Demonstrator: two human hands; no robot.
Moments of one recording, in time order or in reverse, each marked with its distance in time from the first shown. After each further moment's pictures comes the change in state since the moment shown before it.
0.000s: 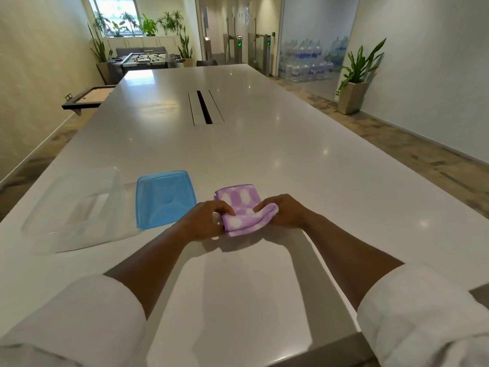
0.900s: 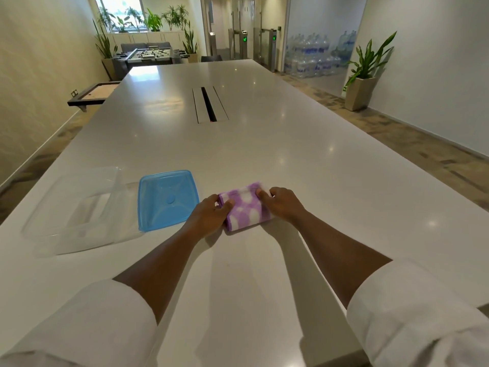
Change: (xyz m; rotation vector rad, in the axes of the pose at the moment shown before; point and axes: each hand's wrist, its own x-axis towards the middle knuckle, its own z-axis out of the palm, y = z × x) left_hand 0.024 0.001 0.012 -0.206 0.177 -0.399; right_hand 0.048 0.010 0.019 0.116 0.268 0.412
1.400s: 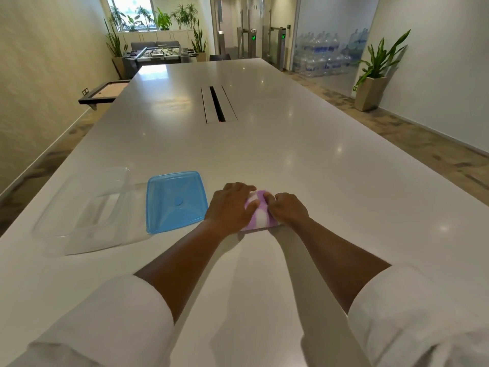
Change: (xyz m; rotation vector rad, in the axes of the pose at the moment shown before) left_hand 0.009 0.031 0.005 0.510 0.148 0.456; right_hand 0.018 -0.002 0.023 -0.091 0.008 0.091
